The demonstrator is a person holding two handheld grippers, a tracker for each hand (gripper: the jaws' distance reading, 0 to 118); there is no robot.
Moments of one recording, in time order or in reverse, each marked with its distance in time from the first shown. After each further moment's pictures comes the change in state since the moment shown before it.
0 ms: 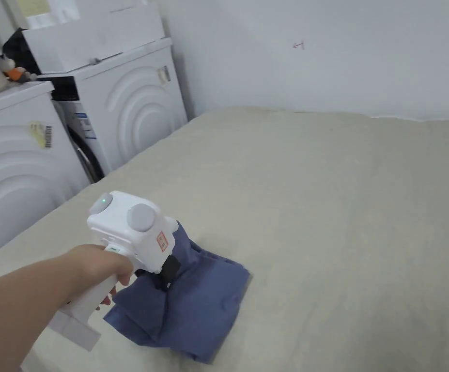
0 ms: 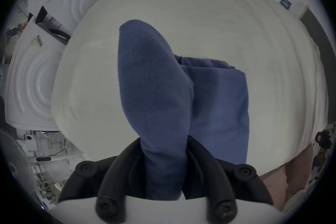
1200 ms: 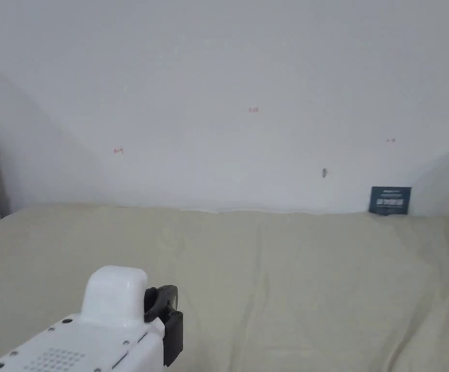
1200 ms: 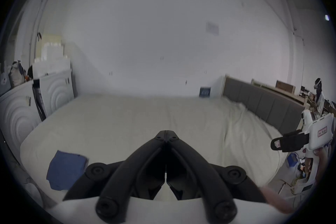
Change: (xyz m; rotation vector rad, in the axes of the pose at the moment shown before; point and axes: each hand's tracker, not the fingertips) left arm 0.316 -0.180 0.276 1.151 -0.399 -0.016; right arm 0.014 -0.050 0.238 0.693 -0.223 0.015
